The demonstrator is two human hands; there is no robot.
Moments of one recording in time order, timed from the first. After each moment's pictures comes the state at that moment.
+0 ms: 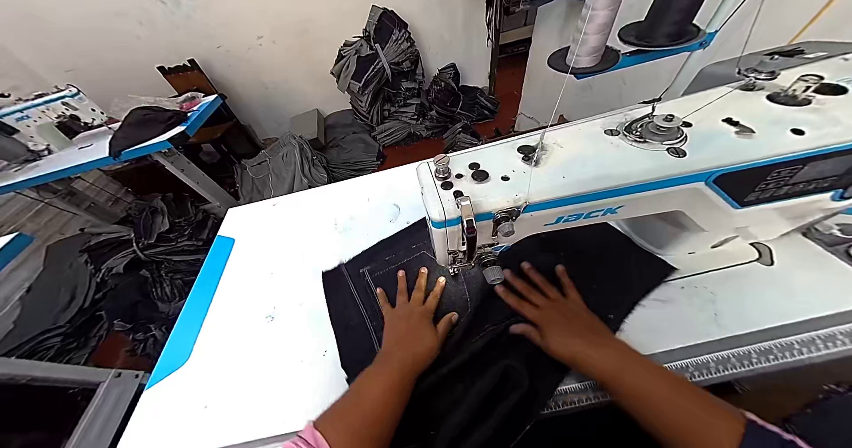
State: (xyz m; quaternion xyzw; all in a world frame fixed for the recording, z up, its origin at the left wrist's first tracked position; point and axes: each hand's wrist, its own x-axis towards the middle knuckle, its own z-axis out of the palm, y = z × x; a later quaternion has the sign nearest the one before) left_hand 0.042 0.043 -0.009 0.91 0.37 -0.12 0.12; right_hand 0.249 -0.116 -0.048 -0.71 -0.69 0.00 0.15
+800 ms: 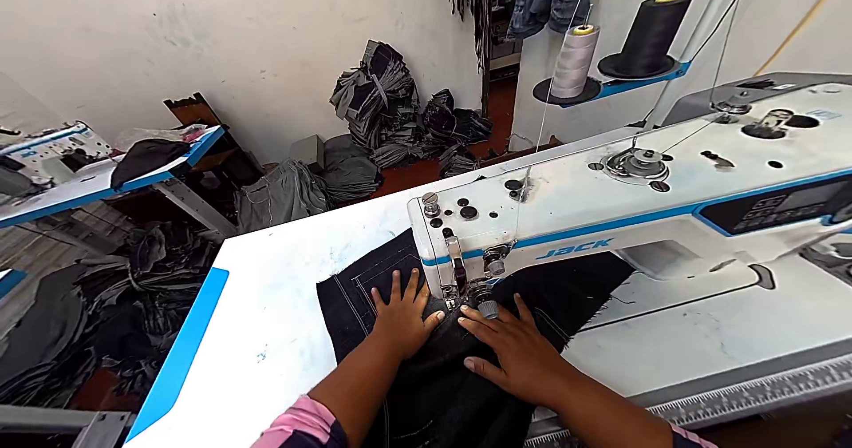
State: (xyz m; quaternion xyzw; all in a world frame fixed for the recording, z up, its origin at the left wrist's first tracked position) left_hand 0.073 0.095 0.011 0.91 0.34 -0.22 0.11; right_hand 0.221 -0.074 -0.025 -0.71 -0.66 0.20 0.13
